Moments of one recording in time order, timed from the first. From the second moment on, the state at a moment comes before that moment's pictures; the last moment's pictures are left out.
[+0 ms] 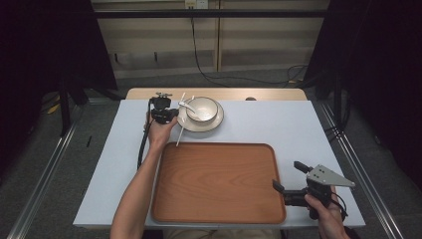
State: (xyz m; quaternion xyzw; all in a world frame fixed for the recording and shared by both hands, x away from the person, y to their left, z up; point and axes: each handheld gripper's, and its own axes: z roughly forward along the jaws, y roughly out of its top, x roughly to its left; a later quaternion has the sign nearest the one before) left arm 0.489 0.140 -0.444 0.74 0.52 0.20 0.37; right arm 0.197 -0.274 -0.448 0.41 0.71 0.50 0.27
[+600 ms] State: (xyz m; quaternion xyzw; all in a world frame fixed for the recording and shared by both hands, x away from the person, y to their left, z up) left arm 0.455 0.152 -0.439 0.72 0.54 0.21 0.39; right arm 0.196 -0.274 -0.448 0.41 0.71 0.50 0.27
